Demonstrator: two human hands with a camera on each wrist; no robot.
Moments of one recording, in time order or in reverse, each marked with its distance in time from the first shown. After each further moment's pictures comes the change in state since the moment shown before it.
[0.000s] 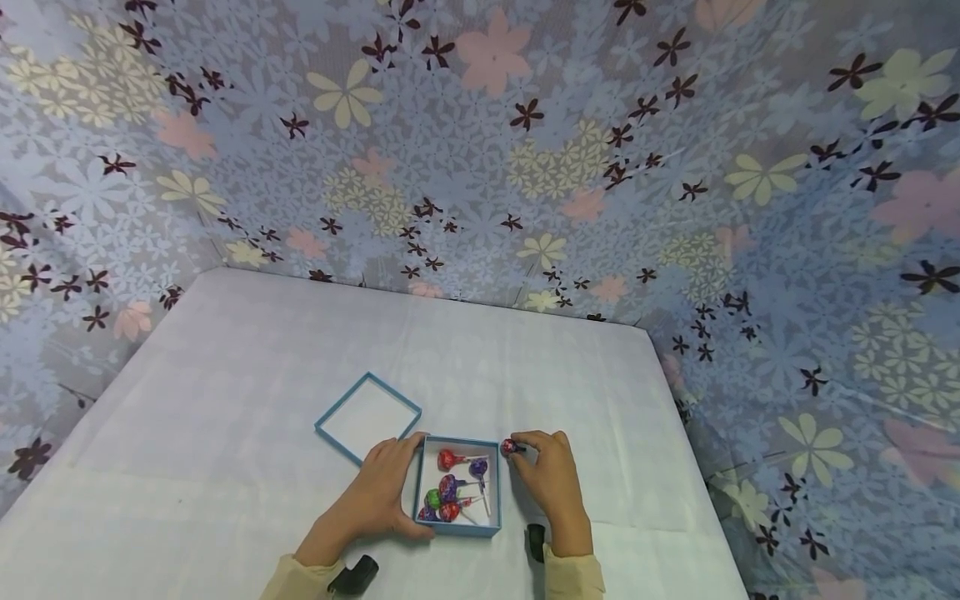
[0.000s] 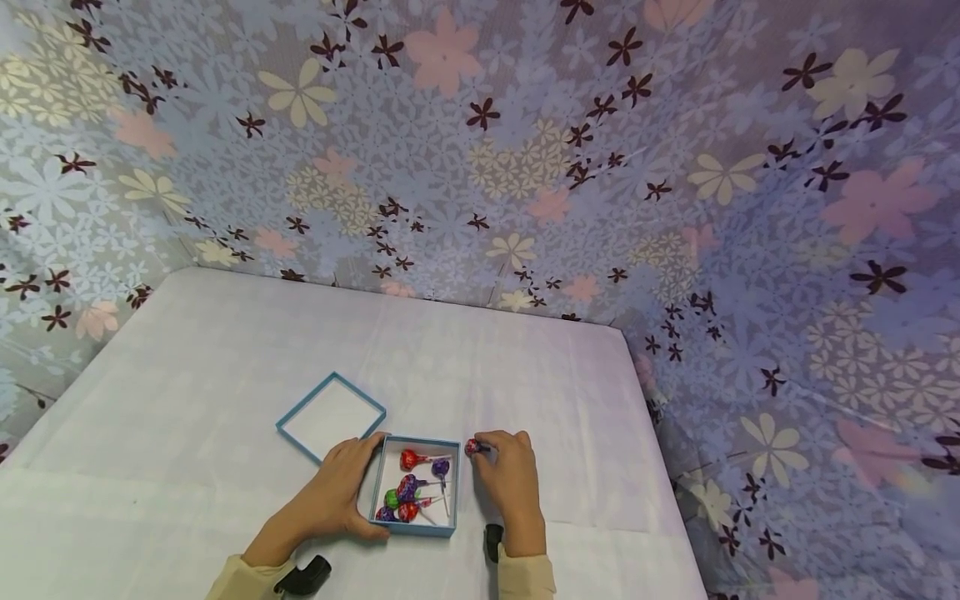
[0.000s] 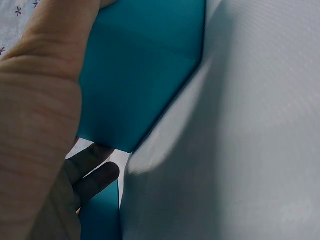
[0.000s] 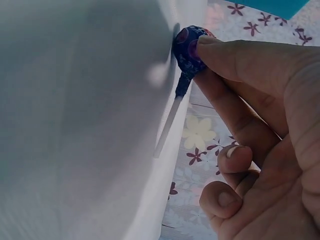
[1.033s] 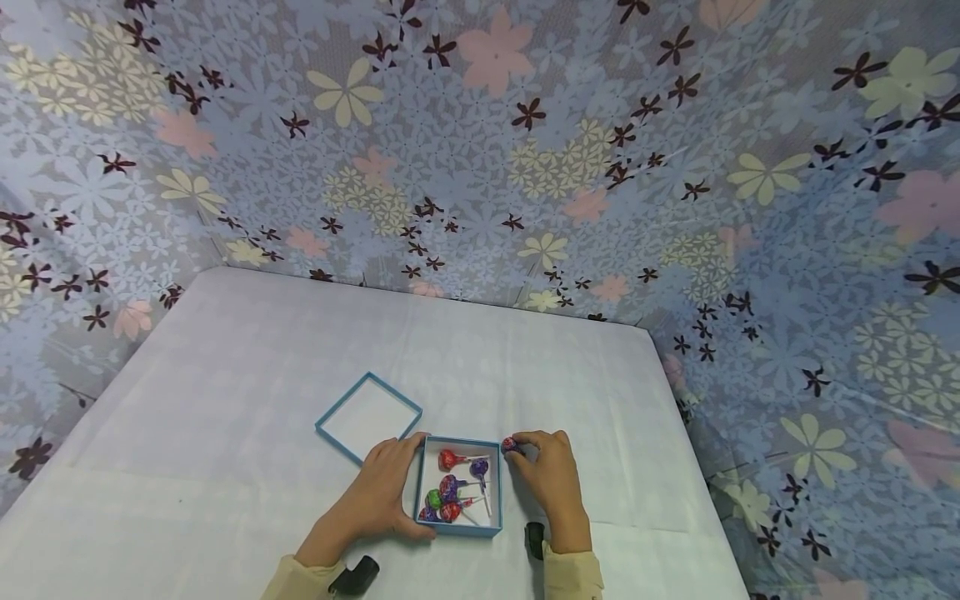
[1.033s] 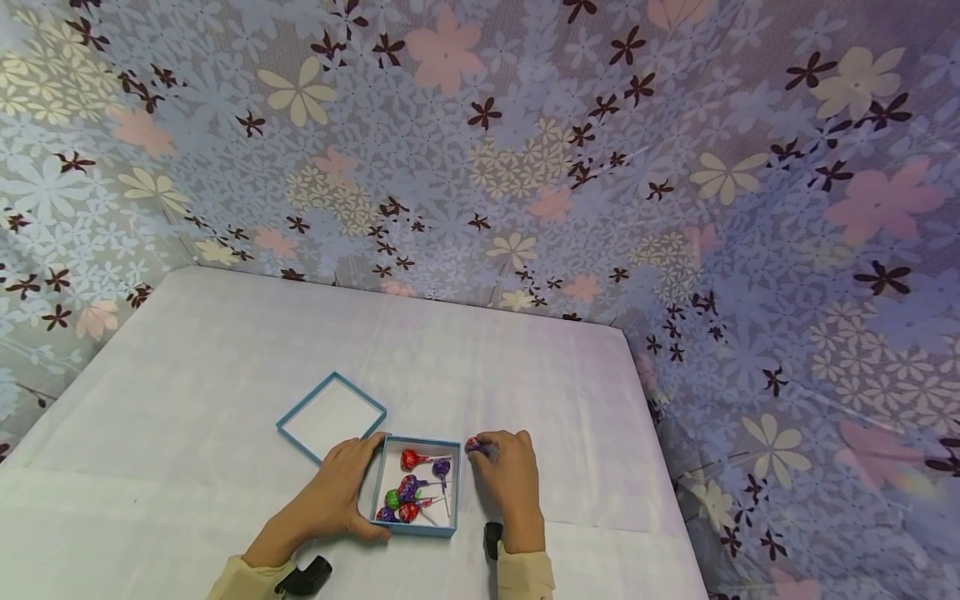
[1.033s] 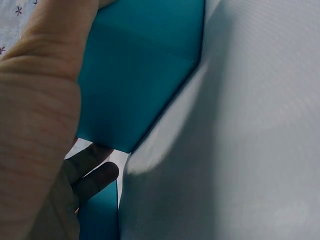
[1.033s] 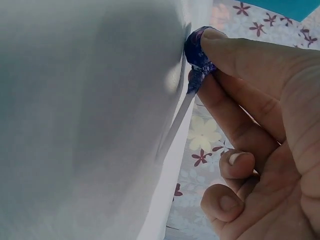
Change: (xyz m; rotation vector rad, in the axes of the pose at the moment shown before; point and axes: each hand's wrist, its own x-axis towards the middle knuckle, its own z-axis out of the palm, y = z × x) left_hand 0.001 0.002 0.000 -0.008 0.021 -0.001; right_hand 0.003 0.001 0.003 -0.020 -0.010 0.035
